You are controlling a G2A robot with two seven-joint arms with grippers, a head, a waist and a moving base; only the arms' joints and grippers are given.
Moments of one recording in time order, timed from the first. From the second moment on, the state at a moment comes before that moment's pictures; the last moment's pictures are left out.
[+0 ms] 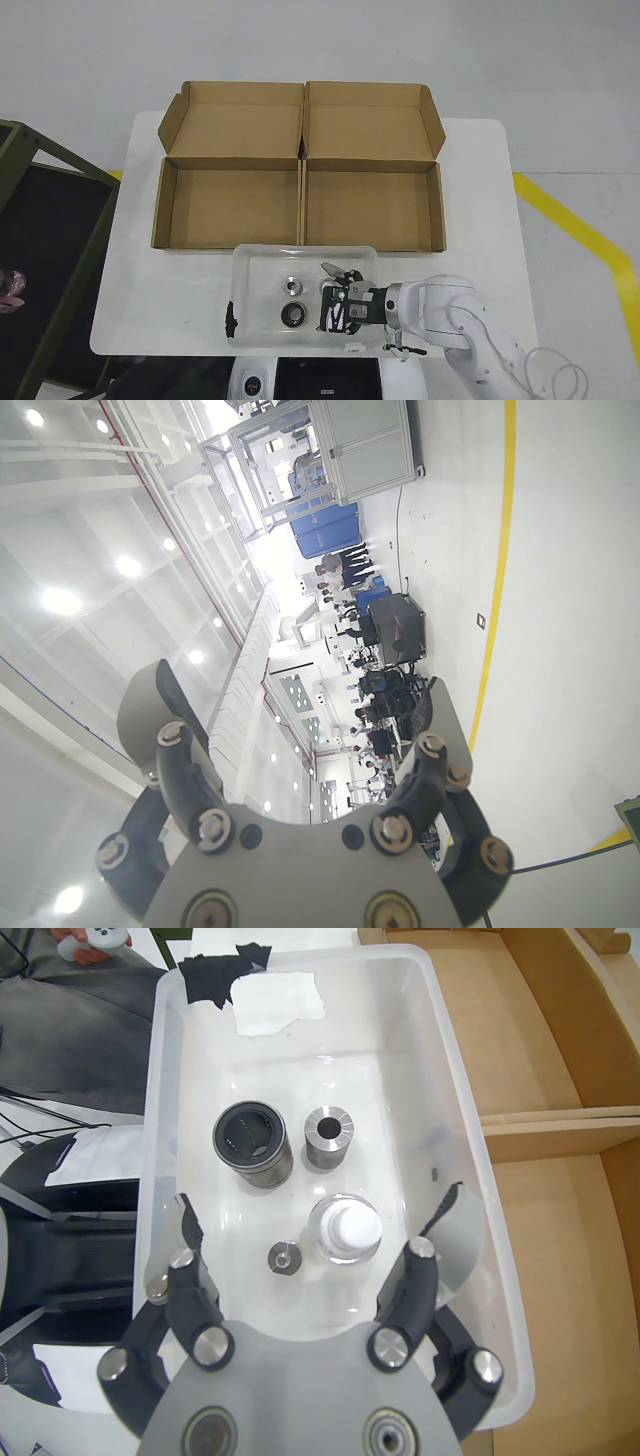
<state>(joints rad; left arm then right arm) -0.36 -0.19 -0.39 -1.44 1.98 -0.36 0.13 -1.40 -1.17 1.07 -2.02 -1.27 -0.88 0.67</state>
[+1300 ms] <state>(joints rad) -0.36 -0.19 -0.39 -1.44 1.98 -0.36 0.13 -1.32 -1.14 1.04 -1.99 -1.19 -0.84 0.65</state>
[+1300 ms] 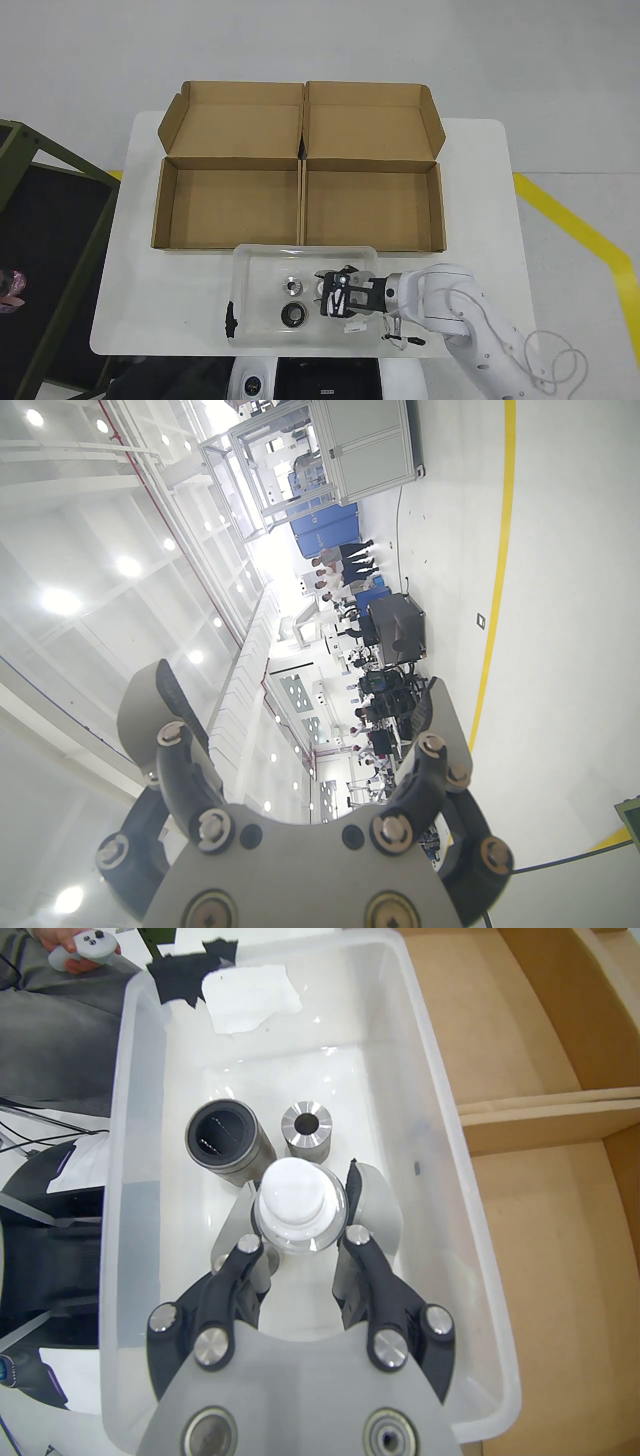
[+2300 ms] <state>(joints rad) -0.36 -0.19 -0.39 -1.44 1.98 -0.36 0.13 -1.34 -1.12 1.21 -2.06 -1.13 -0.72 0.21</state>
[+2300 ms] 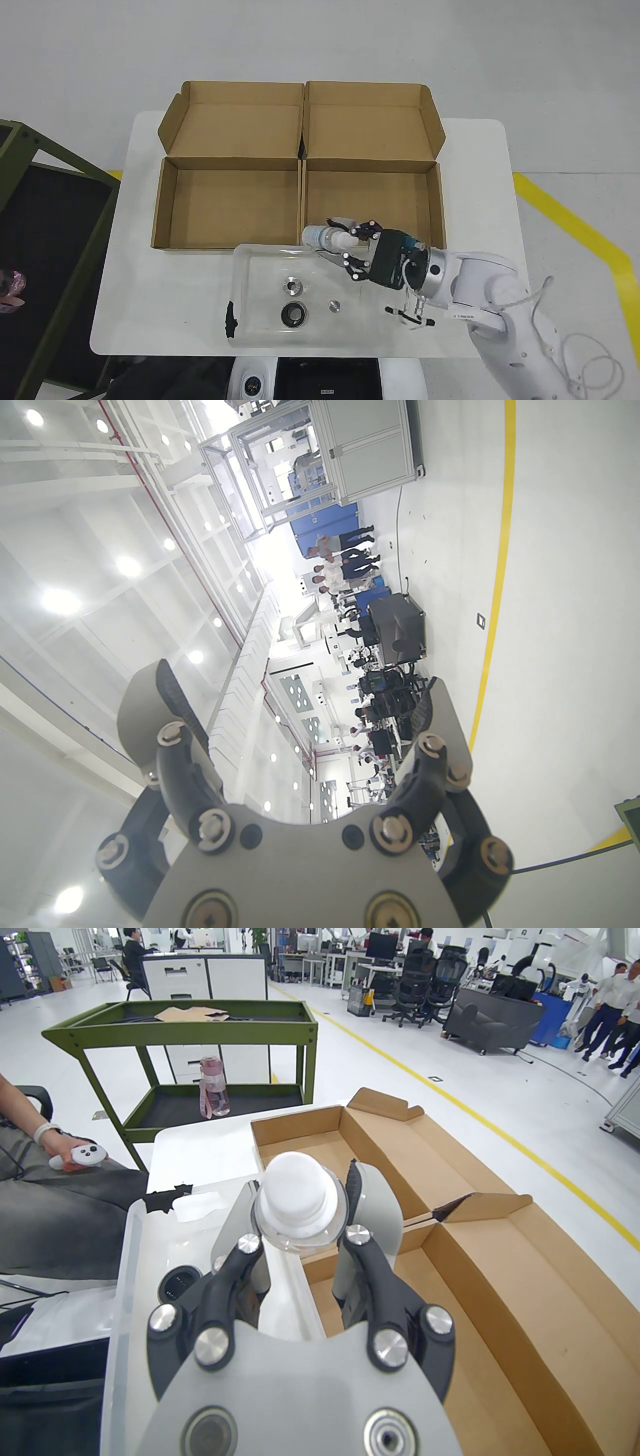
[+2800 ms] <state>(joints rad) -0.36 -0.19 -0.39 -1.44 1.98 -0.36 0.13 -1.22 -1.13 1.17 -1.93 -1.07 -0.66 0.21</state>
